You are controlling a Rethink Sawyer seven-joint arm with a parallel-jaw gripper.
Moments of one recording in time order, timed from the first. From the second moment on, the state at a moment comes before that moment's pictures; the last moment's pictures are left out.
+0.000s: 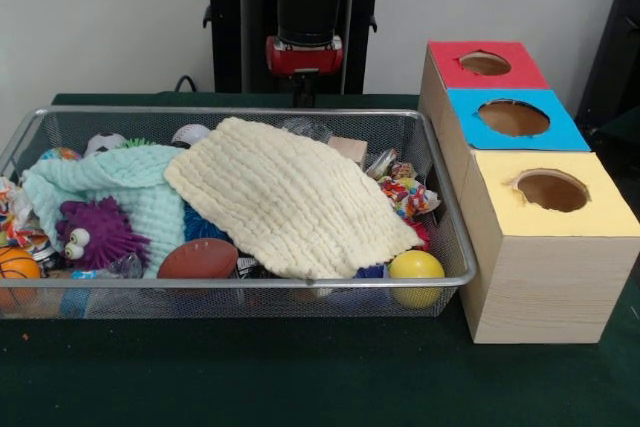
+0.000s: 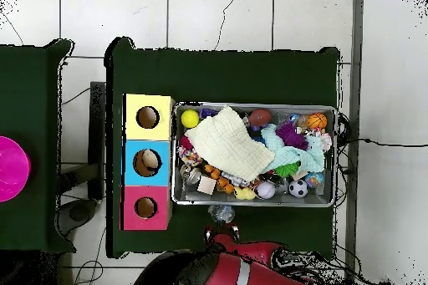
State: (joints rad) arm -0.30 -0.41 -0.15 2.13 -0.49 -0.27 1.65
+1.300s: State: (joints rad) arm -0.32 -0.45 -0.12 2.14 -0.49 -0.19 1.65
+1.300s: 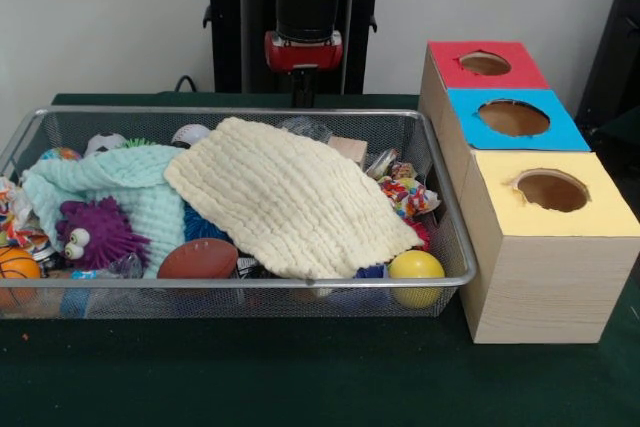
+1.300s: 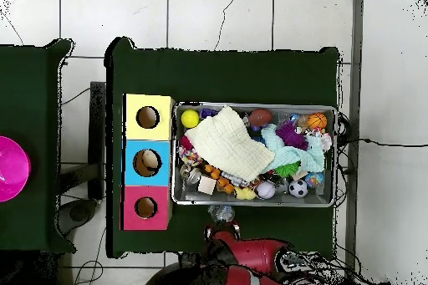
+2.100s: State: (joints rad) arm -0.32 -0.43 -0.12 2.14 -0.49 -0.19 1.65
